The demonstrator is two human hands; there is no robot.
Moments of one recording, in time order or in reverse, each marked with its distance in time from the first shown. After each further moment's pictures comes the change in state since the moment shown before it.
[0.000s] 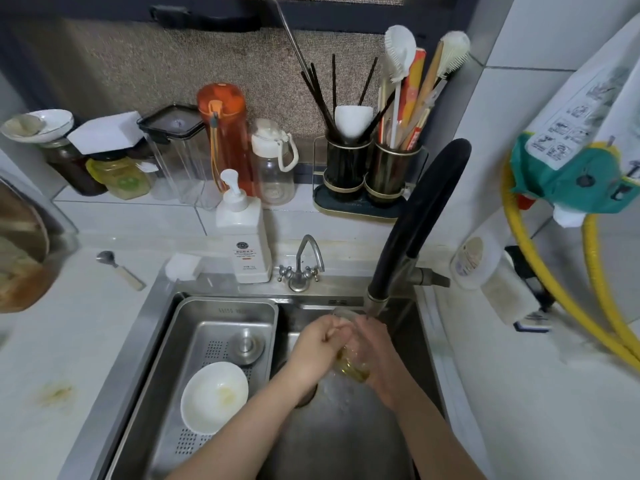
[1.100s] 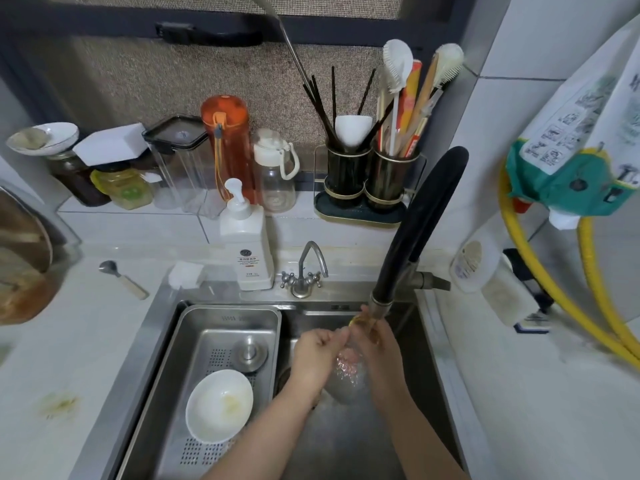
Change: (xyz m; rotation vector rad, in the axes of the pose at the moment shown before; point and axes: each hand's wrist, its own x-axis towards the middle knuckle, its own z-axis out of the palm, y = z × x) left_hand -0.005 -0.004 -0.005 -0.046 0.194 -0.068; right_hand -0.006 0.021 0.009 -0.201 0.317 -0.271
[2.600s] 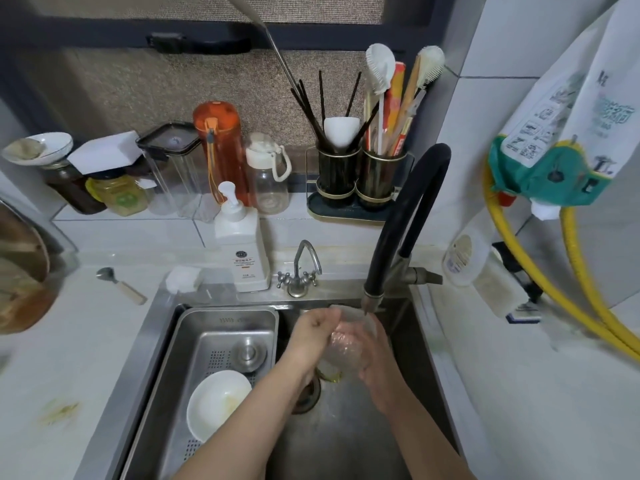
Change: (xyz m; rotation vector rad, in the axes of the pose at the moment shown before) left_hand 0.005 0.025 -0.003 0.028 -0.121 -0.003; right_hand -0.008 -0.018 -0.006 0.270 -0.241 0.177
